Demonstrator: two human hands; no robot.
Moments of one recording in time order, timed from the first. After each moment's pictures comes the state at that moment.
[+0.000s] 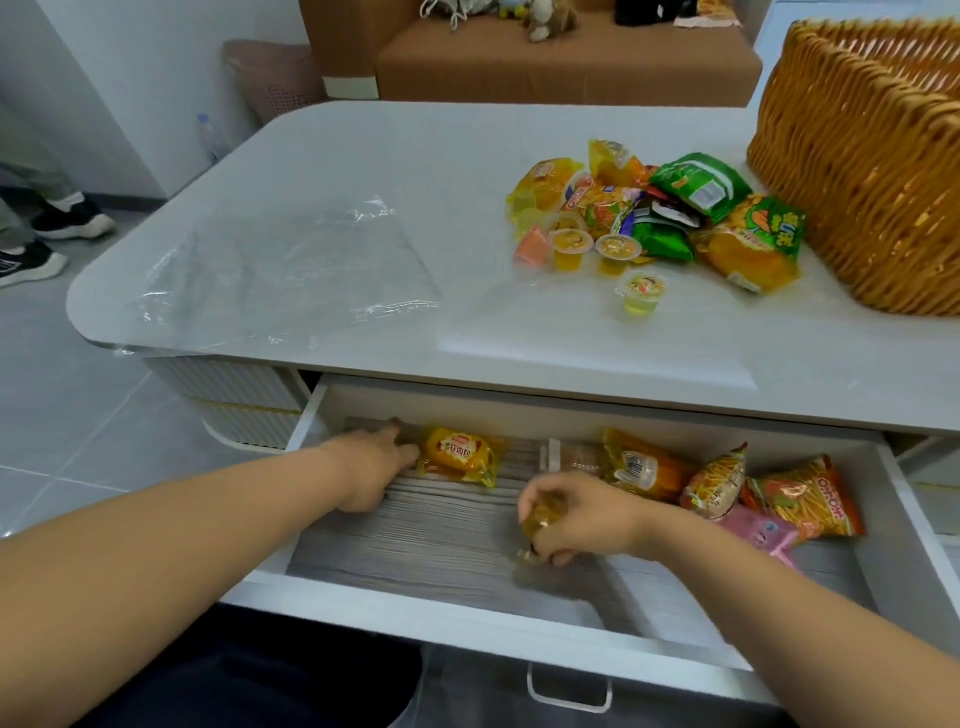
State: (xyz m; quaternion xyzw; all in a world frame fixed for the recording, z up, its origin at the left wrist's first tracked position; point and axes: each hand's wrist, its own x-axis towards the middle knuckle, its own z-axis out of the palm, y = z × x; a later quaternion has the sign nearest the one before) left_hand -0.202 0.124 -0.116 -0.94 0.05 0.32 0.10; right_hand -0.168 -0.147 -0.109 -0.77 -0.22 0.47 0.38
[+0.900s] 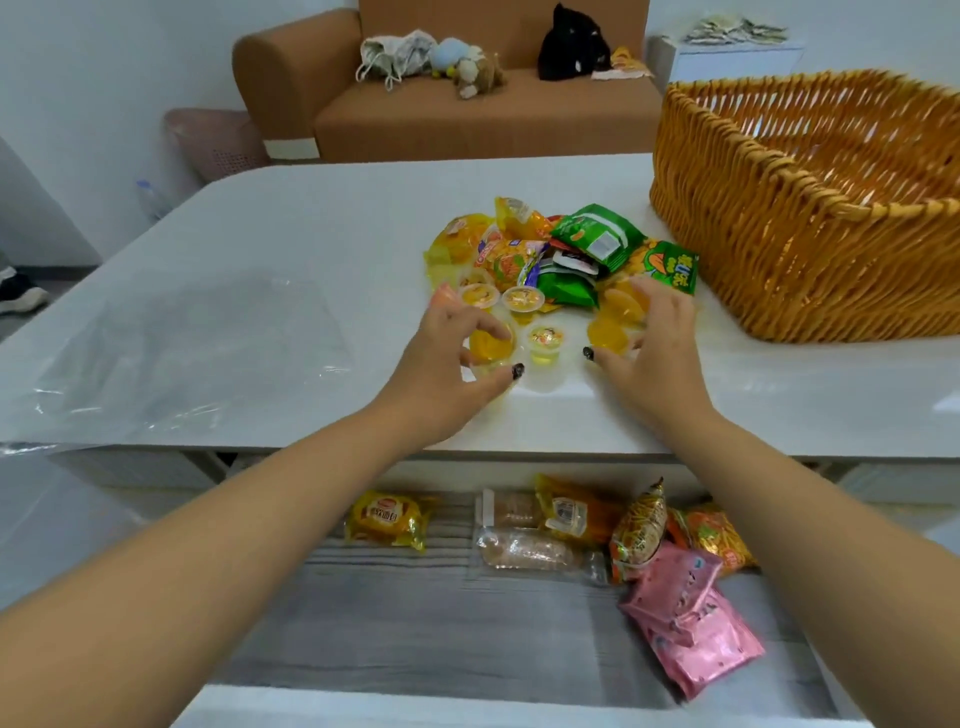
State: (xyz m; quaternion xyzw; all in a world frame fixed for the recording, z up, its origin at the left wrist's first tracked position) left_hand -0.117 -0.013 -0.008 -0.90 0.06 -0.10 -0.41; right_hand -0.043 -0.226 -0.046 -0.88 -0.14 -0.18 0.41
